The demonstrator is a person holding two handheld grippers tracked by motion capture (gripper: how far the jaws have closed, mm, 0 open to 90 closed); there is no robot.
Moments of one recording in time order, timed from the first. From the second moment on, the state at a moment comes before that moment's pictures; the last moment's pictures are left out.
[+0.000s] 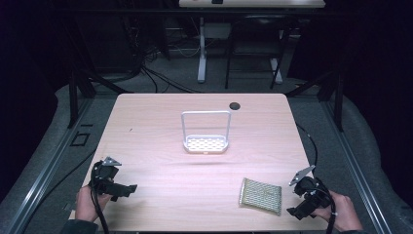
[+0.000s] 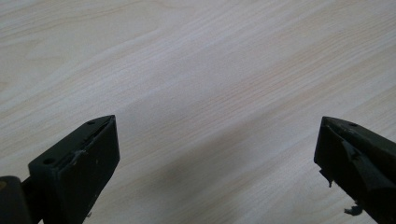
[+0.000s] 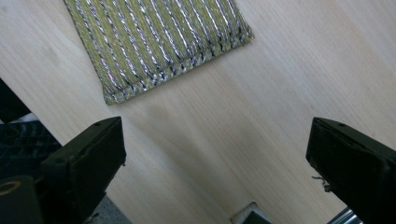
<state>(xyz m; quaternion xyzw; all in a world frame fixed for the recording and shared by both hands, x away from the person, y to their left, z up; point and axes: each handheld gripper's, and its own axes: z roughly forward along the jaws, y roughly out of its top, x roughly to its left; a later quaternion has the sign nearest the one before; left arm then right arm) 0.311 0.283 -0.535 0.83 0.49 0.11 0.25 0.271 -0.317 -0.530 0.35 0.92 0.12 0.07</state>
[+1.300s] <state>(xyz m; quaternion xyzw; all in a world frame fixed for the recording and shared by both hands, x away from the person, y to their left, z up) 0.312 0.281 -0.535 0.83 0.48 0.10 0.26 0.306 -0.231 -0.548 0.19 0.98 0.09 0.03</state>
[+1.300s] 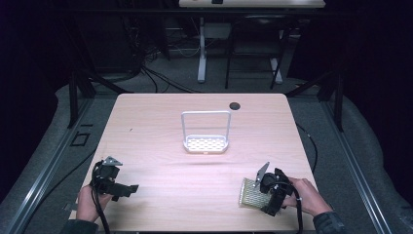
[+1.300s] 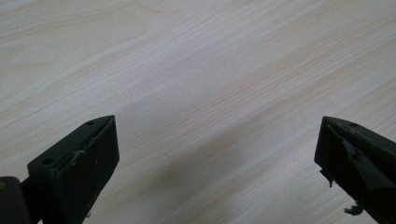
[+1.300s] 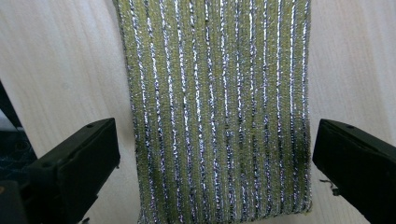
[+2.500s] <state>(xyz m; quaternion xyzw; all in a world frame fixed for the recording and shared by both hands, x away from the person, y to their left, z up) 0.312 0.282 -0.536 0.83 0.48 0.10 0.26 0.300 -0.232 -0.549 0.24 0.96 0.10 0.04</state>
